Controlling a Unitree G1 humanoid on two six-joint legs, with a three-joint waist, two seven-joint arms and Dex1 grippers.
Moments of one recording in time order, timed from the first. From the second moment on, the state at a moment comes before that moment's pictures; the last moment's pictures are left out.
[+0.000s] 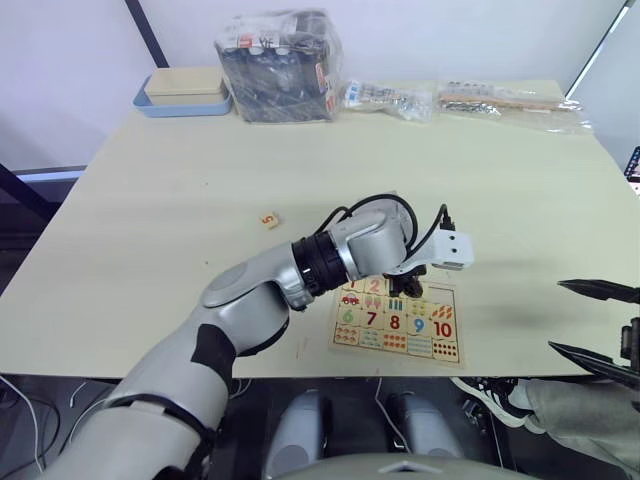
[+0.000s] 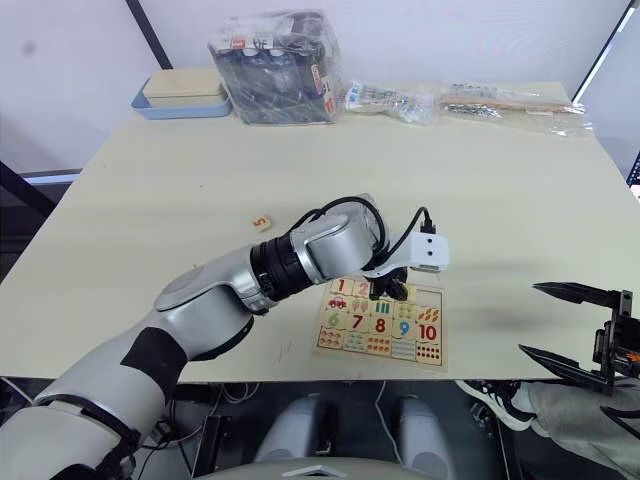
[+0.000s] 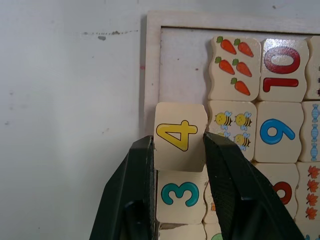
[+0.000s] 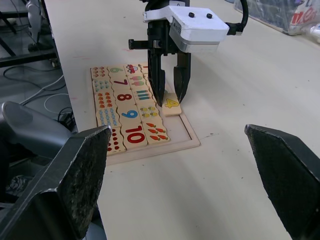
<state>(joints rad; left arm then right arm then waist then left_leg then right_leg) -1.25 0.17 -0.98 0.25 0.01 1.06 -1.17 0.32 -0.81 -0.59 -0.16 0.69 -0.01 1.47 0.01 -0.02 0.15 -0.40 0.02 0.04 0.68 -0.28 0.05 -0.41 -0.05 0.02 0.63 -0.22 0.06</state>
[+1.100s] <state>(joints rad) -1.23 0.16 -0.98 0.25 0.01 1.07 -1.16 0.35 -0.80 -0.59 -0.18 0.69 -0.01 1.45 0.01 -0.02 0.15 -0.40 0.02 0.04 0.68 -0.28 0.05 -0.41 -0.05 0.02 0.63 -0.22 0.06</state>
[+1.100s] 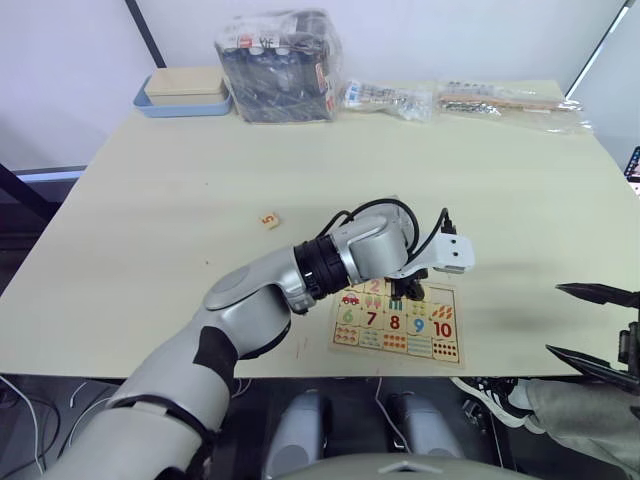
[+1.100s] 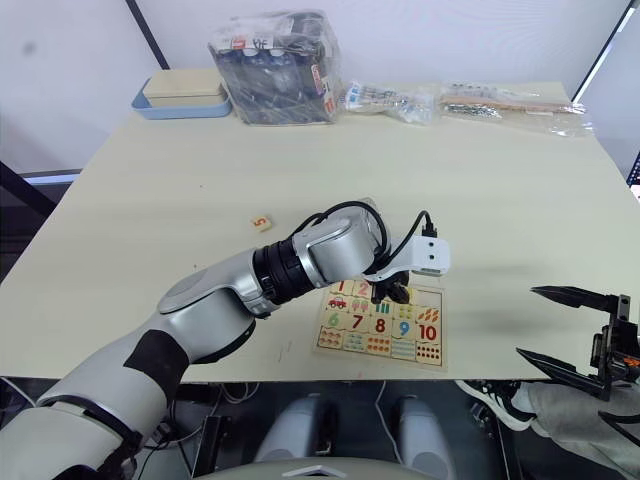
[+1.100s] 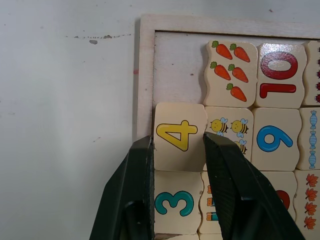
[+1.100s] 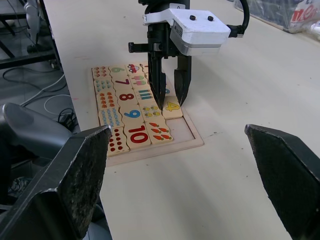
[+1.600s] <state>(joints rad) -1.24 0.17 -0.90 0.24 -0.02 1.08 -1.15 0.35 -0.79 -0.58 -0.18 0.68 -0.01 1.45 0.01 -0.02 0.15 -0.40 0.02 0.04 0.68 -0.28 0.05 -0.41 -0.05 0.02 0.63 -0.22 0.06</state>
